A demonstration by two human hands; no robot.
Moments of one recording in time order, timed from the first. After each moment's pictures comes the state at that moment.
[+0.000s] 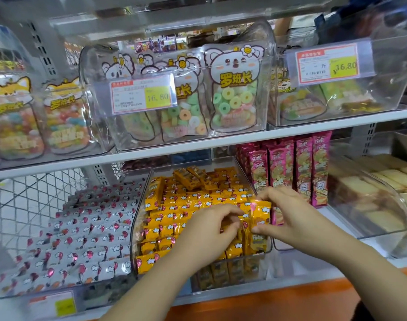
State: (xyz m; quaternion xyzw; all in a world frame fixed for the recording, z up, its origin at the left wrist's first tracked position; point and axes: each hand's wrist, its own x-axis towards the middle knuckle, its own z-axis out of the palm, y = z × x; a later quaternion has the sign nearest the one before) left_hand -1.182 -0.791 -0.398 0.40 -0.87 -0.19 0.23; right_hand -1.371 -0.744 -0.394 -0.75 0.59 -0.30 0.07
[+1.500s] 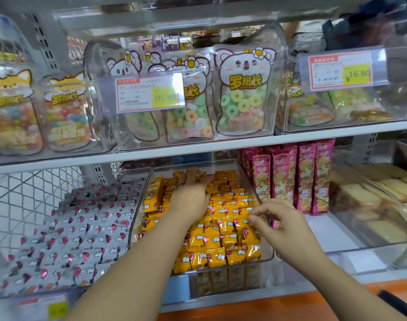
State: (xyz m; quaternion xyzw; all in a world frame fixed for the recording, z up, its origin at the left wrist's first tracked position) left_hand -1.181 -0.889 -0.405 0.54 -0.83 0.04 0.13; right_hand -1.353 -0.759 -0.424 -0.66 0.58 -0.47 0.10
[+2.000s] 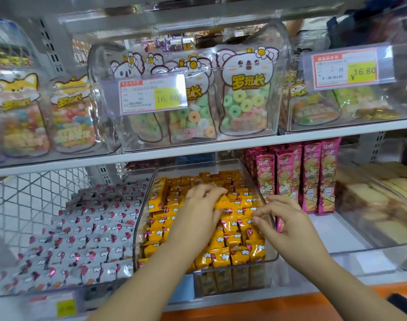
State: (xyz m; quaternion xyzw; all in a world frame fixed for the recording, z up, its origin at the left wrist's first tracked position) left_hand -1.172 -0.827 -0.400 0.45 -0.85 -0.02 0.26; right_hand -1.351 -0.755 -0.424 -0.66 0.58 -0.47 0.10
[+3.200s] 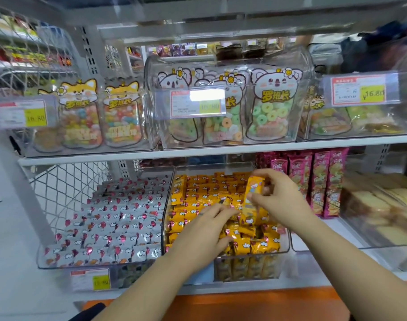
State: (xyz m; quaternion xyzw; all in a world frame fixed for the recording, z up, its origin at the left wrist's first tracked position) left_hand -1.123 -0.788 -0.405 0.37 -0.90 -0.05 0.21; right_hand -1.316 -0.780 -0.366 -0.63 0.62 -0.44 0.12
